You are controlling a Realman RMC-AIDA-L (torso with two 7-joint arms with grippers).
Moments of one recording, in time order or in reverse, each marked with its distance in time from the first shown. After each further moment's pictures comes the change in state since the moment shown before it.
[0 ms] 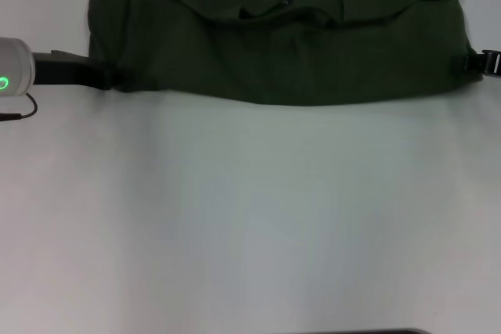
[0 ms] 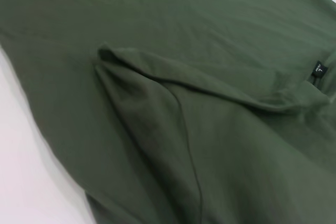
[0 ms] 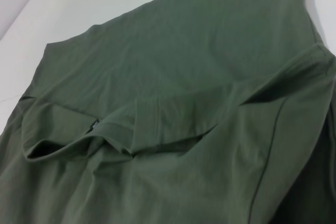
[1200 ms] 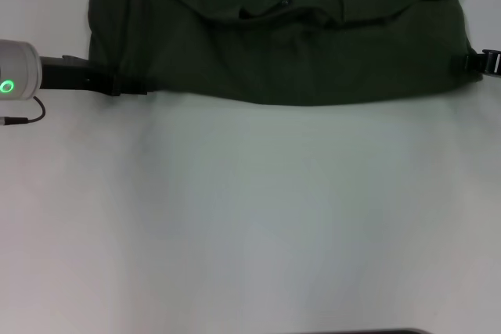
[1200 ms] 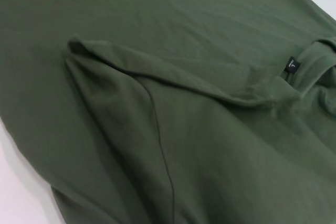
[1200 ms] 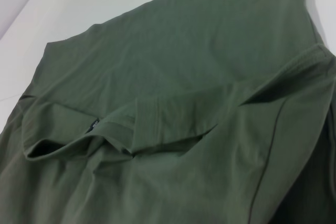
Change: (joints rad) left arm -0.006 0.000 0.000 0.000 -0.005 0.059 0.001; right arm 0.000 -0.002 -0.003 -0.002 0.000 -0.002 0.000
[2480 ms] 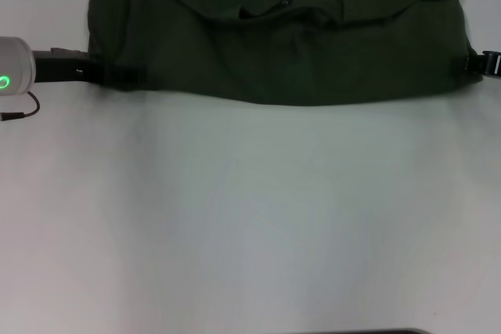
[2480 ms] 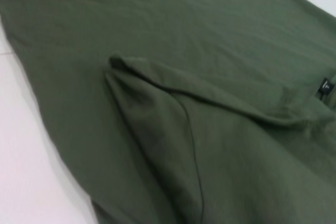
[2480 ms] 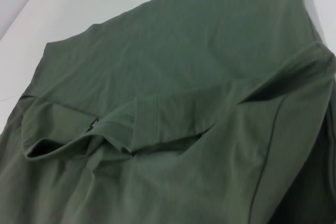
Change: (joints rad) left arm 0.015 -0.005 -0.006 -0.002 -0.029 -0.079 -0.002; right arm -0.003 0.002 0.003 0.000 0.000 -0.001 0.000
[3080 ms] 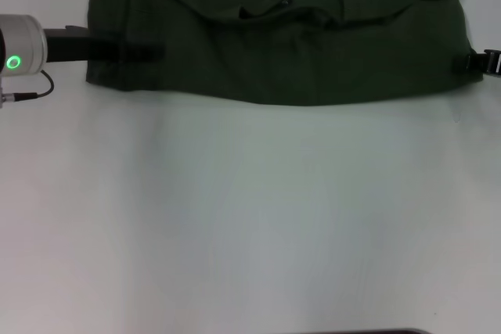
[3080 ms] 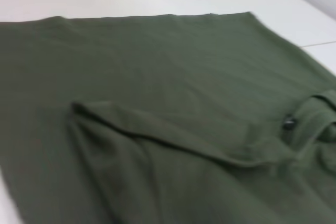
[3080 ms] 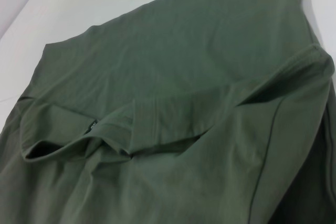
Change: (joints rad) left arm -0.022 -0.011 0.010 0.032 -0.052 0.023 0.008; right arm 0.000 -0.002 0.000 -0.002 0.000 0.001 0.000
